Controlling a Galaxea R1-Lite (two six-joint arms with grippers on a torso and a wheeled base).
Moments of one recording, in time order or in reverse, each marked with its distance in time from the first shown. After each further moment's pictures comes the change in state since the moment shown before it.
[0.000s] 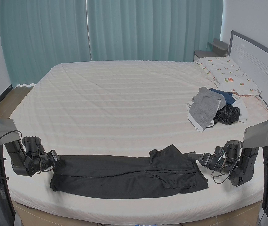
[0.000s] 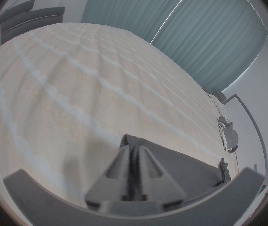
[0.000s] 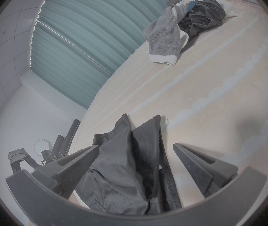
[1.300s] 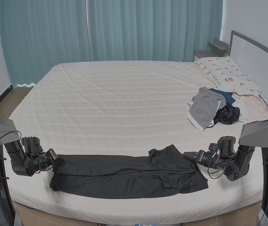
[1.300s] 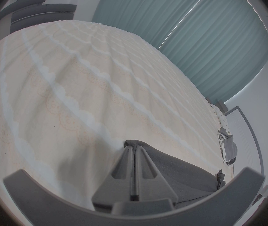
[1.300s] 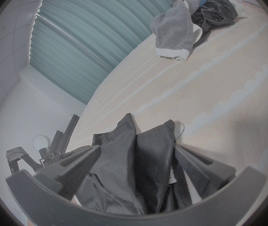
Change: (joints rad) left arm 0.021 0.018 -0.010 -0.026 0.000 -0.075; right arm 0.042 -0.011 -0.134 0.182 -0.023 -0.021
